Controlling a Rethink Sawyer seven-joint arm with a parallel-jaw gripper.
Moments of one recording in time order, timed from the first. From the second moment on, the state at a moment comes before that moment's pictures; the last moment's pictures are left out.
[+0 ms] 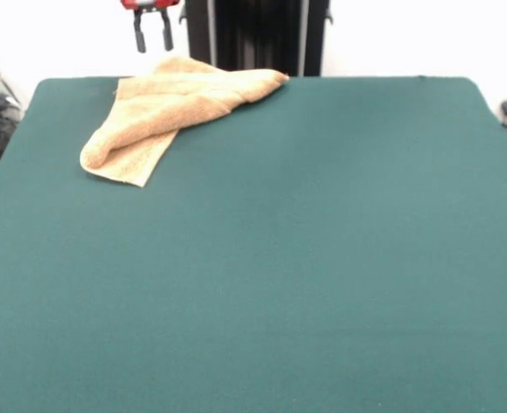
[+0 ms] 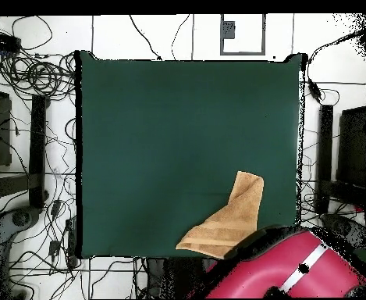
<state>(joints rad) -0.61 -0.09 -0.60 1.96 -1.06 -1.11 2.51</state>
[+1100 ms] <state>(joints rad) -0.65 0.01 -0.60 1.99 -0.96 -1.39 2.51</state>
